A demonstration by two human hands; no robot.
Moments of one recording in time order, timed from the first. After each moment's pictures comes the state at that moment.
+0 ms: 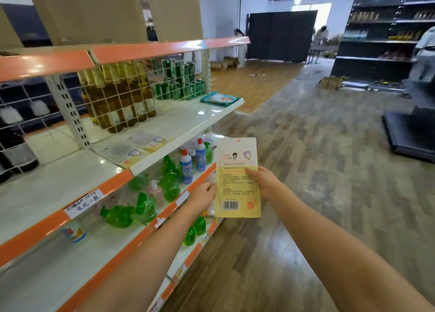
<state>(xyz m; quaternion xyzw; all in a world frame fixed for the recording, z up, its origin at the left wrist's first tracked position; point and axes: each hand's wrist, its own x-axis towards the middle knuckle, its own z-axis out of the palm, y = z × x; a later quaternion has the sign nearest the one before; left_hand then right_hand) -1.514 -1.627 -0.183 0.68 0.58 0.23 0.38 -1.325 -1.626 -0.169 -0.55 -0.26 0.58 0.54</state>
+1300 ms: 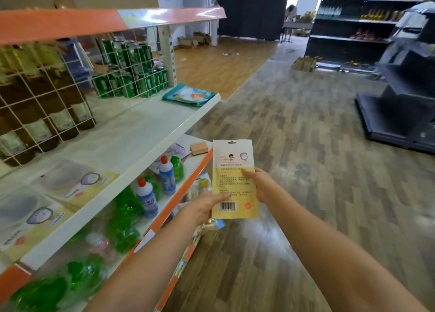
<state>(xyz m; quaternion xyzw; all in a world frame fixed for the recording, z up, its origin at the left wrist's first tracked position) -1.380 -1.379 -0.236 0.43 0.44 0.20 0.76 -1.212 -1.397 -0.207 -0.61 -0.19 0.56 0.52</state>
